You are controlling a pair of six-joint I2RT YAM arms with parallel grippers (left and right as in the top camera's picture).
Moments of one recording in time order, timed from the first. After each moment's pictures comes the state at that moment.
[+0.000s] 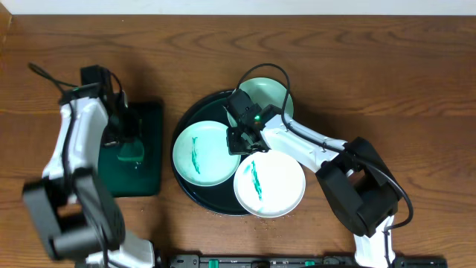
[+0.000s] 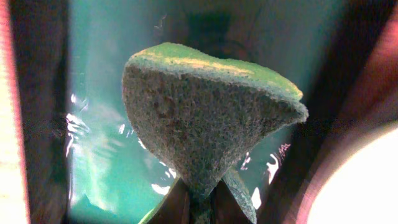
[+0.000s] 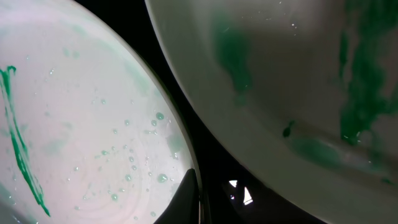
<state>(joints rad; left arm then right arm) 0.25 1.71 1.25 -1.00 0.01 -0.02 0.73 2.07 1.40 -0.61 -0.16 0.61</state>
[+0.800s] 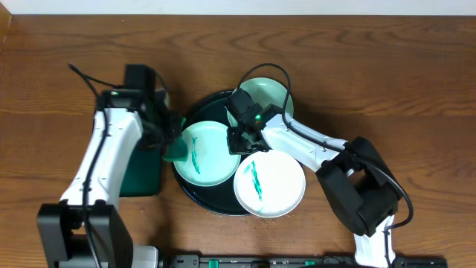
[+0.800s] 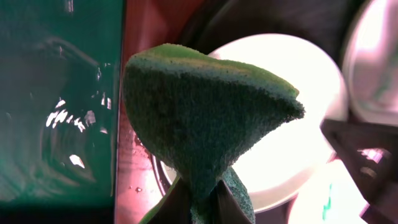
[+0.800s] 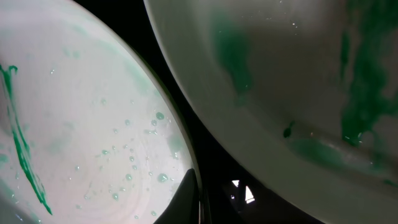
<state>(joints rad) -0.03 1.59 1.19 -1.04 0.17 -0.28 0.72 2.07 1.40 -0.61 -0.17 0.61</state>
